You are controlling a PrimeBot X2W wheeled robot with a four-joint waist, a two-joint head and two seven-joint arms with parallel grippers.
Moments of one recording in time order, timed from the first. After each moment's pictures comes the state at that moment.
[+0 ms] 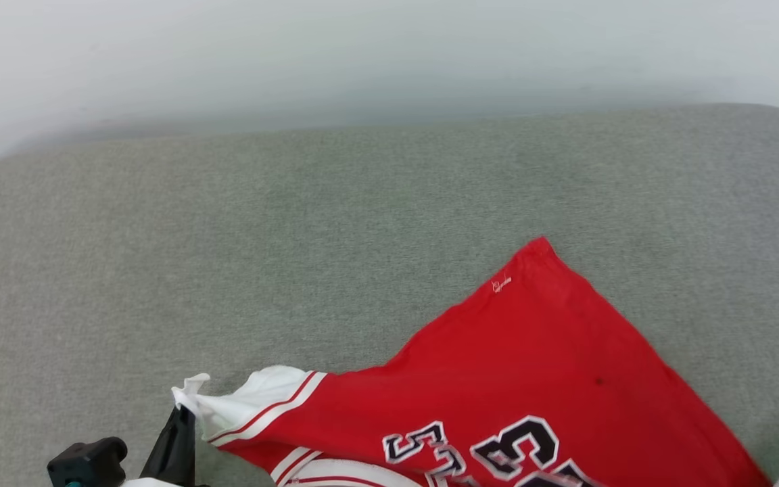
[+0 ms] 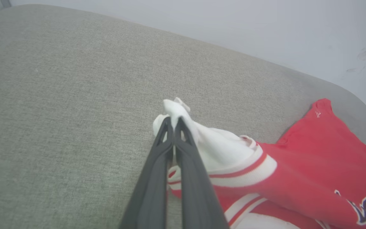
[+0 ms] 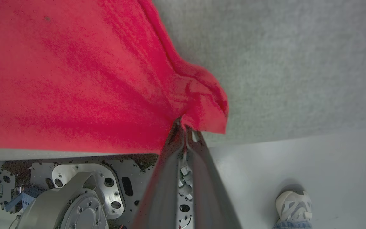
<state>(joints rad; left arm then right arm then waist) 0.16 0.42 -0.31 -0.08 -0.74 0.28 -0.16 0.06 -0.39 -0.15 0.20 0.43 0.13 0.96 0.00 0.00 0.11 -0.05</state>
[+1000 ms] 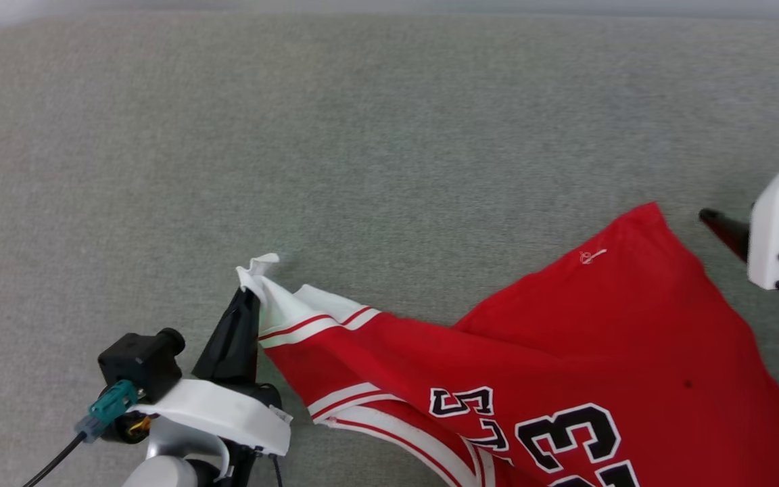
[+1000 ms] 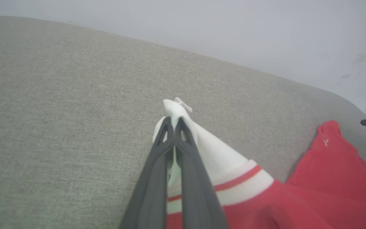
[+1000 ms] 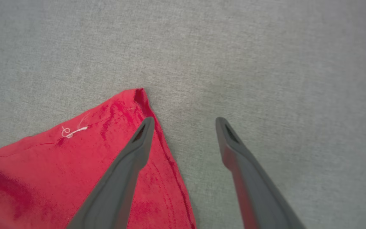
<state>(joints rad) -0.10 0.38 -0.41 -0.14 -0.67 0.24 -0.13 -0.57 -0.37 -0.02 0.17 0.41 0.13 0.99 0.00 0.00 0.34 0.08</state>
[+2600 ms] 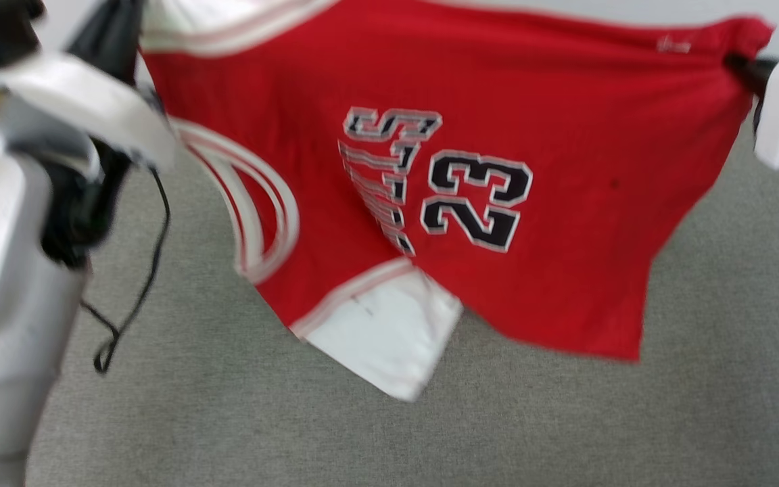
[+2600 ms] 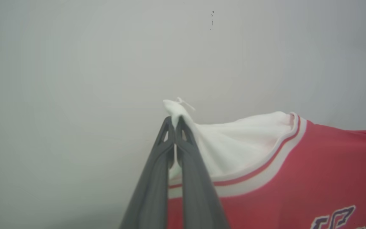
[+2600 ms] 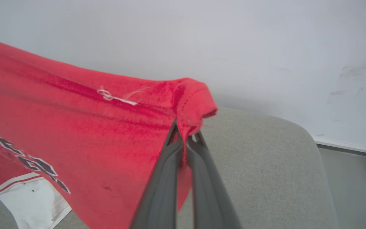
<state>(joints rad) -0.83 0.50 -0.36 0.22 -0.66 0.06 0.05 -0.86 -0.37 0.09 0.28 0.43 0.13 0.84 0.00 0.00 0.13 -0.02</state>
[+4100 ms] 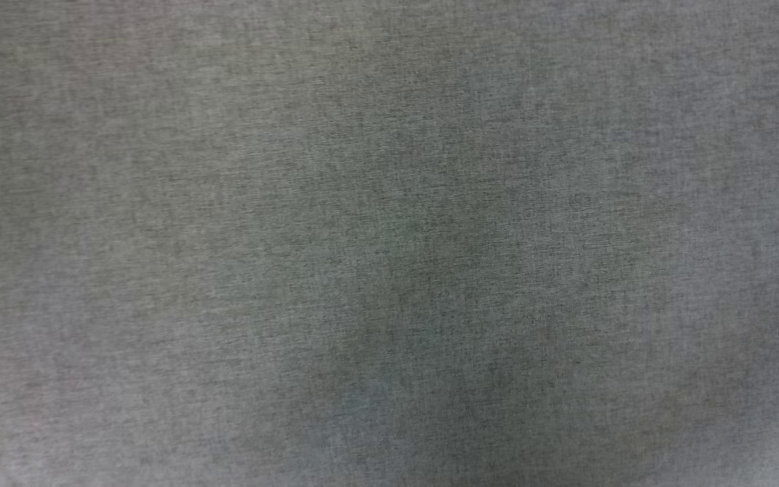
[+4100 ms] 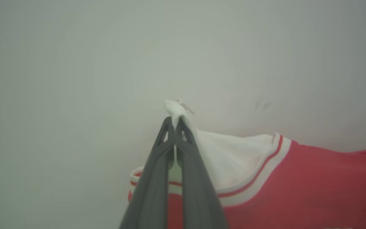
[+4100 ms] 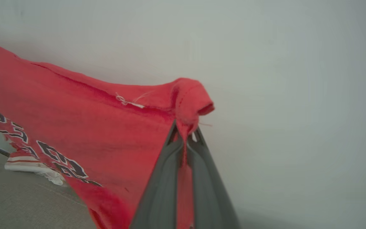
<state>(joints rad) -1.70 0.52 -0.31 0.58 -0.56 0.03 -0.07 -1.78 -0.31 0.35 0.77 0.45 0.13 0.18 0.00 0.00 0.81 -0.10</state>
